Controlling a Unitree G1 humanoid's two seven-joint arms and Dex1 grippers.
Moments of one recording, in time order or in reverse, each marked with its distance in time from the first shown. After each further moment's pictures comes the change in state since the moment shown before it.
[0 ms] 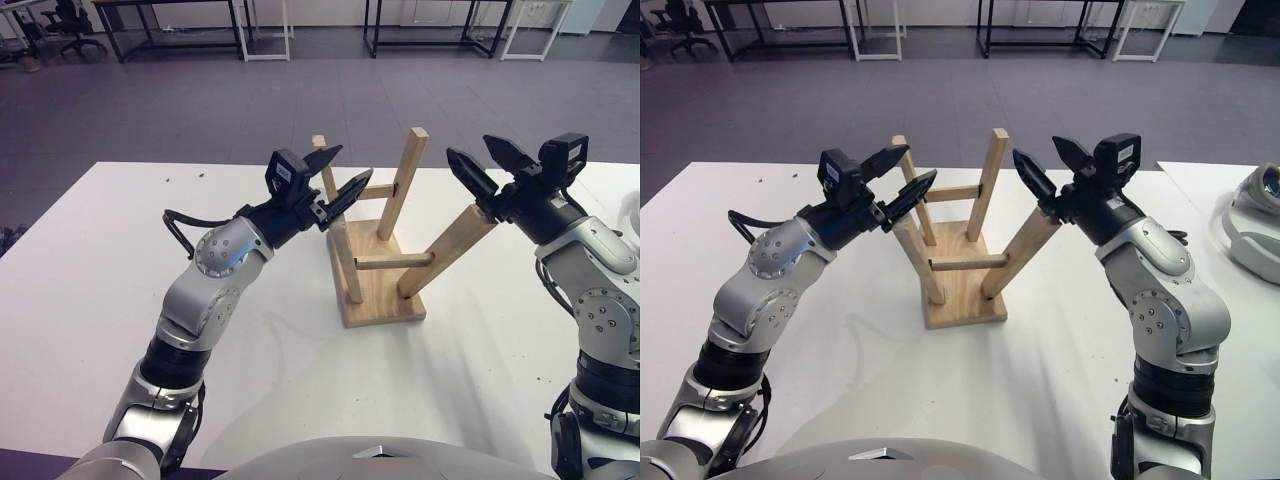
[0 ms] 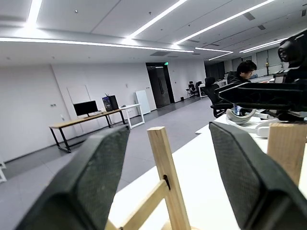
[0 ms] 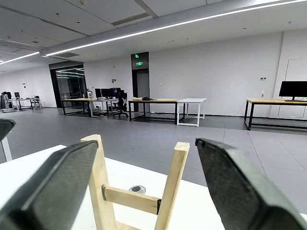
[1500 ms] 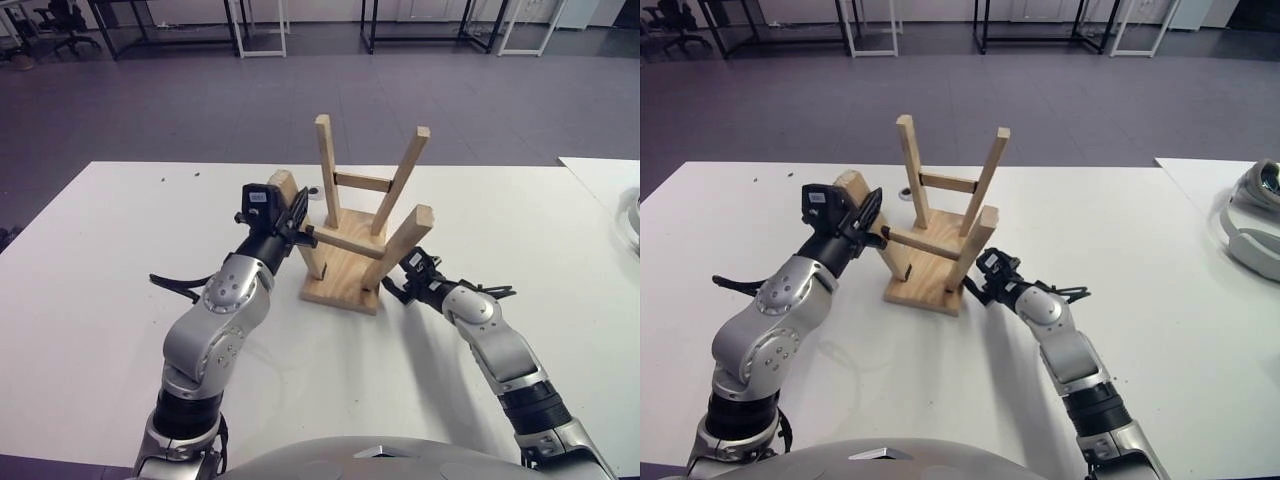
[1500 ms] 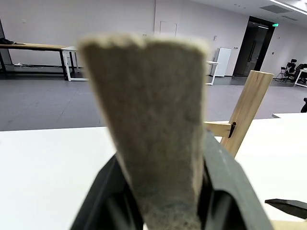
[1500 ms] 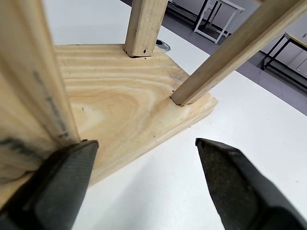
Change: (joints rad) left arm 0.195 -0.161 0.045 -0.186 0.032 0.416 0.534; right arm 0.164 0.118 0.514 0.361 -0.756 -0.278 0.075
